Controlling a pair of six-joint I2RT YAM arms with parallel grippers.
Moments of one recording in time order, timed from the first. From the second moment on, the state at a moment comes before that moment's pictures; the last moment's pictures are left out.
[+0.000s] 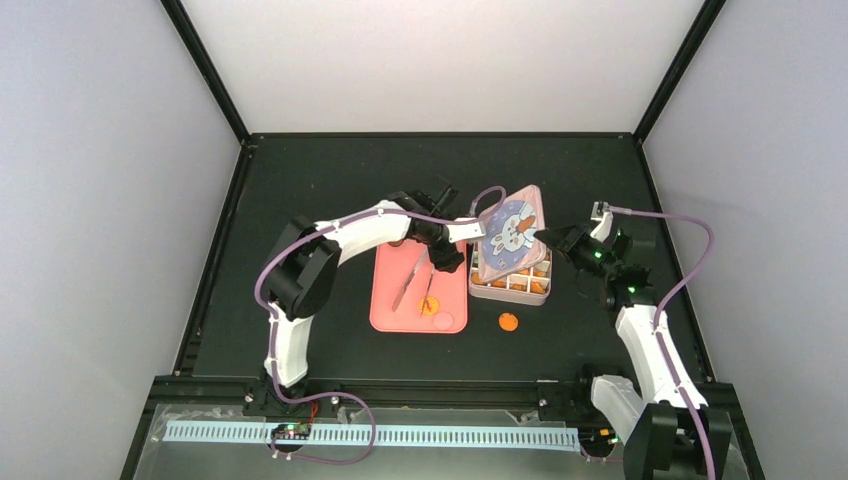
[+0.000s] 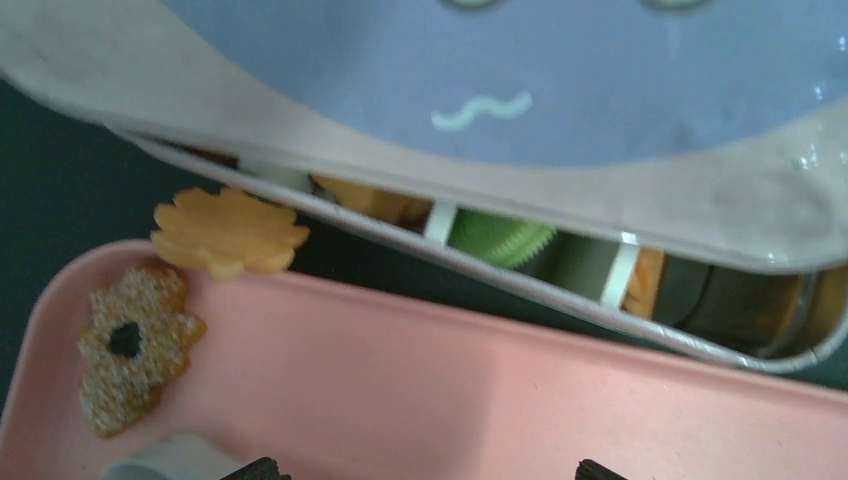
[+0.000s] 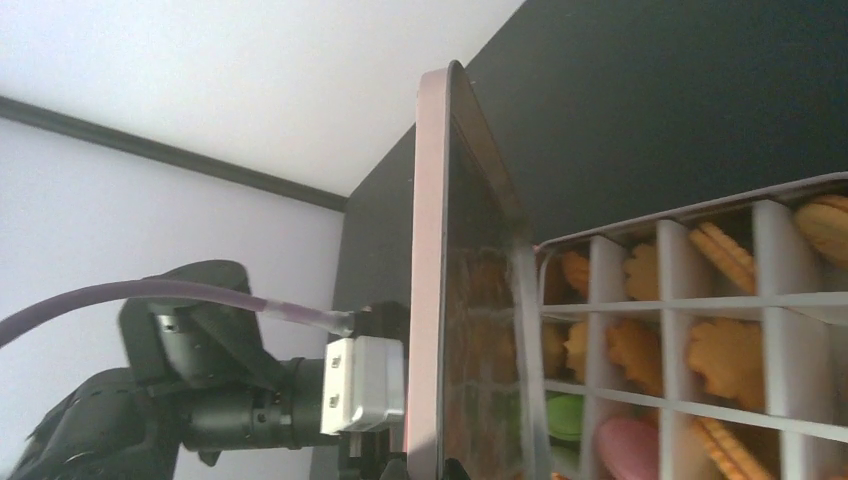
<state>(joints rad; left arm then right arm) -0.70 2.00 1.47 -0.59 0.32 0.56 -0.08 0.92 0.52 0.04 -0.74 0.89</state>
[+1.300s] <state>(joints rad) -0.72 2.05 1.54 -0.58 0.32 0.55 -0.09 0.94 0.57 -0.64 -0.39 0.58</state>
